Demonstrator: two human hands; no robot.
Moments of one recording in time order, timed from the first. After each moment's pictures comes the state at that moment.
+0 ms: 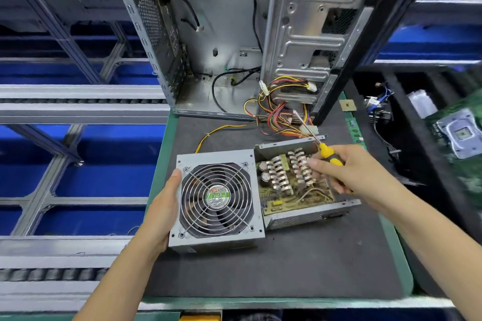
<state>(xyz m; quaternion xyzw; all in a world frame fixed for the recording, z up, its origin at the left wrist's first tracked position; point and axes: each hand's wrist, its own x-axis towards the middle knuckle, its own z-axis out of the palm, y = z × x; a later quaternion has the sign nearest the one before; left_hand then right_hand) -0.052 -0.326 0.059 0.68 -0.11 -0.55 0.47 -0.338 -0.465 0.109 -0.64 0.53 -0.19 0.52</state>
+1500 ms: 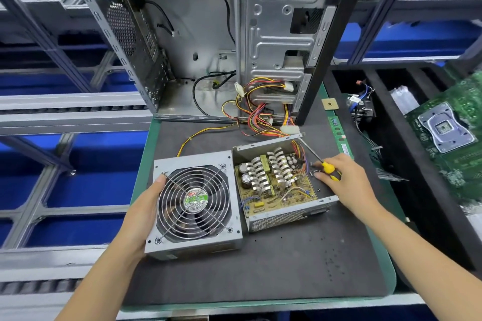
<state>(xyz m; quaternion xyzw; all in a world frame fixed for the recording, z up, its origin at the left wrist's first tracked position) -0.042 -0.339 0.028 0.64 -0.10 -0.57 0.50 -0.403 -0.486 0.018 -0.75 0.59 -0.19 0.24</state>
